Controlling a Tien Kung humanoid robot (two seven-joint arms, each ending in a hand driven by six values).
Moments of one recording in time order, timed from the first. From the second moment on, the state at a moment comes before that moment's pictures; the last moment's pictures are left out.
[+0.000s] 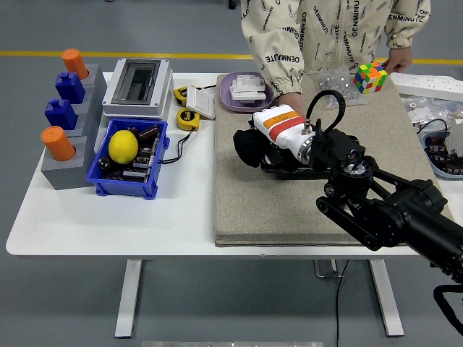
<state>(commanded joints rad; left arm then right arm) -0.08 0.23 -1.29 -0.21 1.01 0.03 0.15 0.85 -0.05 0.57 0.87 -2.10 -0.13 -0.11</state>
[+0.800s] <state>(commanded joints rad) -0.06 0.23 -1.29 -0.21 1.01 0.03 0.15 0.78 -0.23 0.67 0.82 -2.12 -0.13 -0.11</state>
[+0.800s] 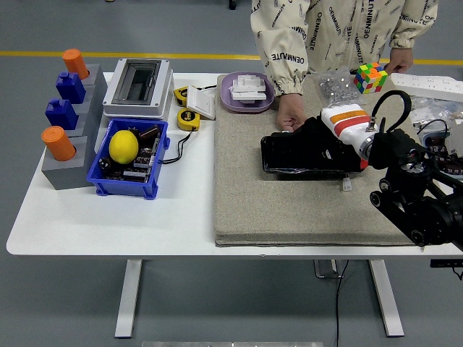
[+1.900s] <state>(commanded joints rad) -0.06 0.22 -1.30 -0.21 1.01 0.03 0.15 0.69 -0.39 0.87 0.81 -2.16 -0.12 -0.12</state>
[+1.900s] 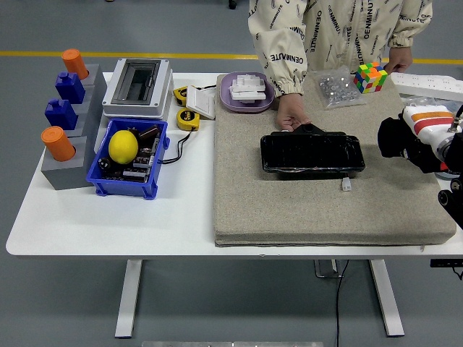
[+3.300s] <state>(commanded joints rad) -0.05 0.23 -1.31 -0.22 1.02 0.03 0.15 0.55 -0.35 0.99 1.00 -2.18 -0.15 -0.42</state>
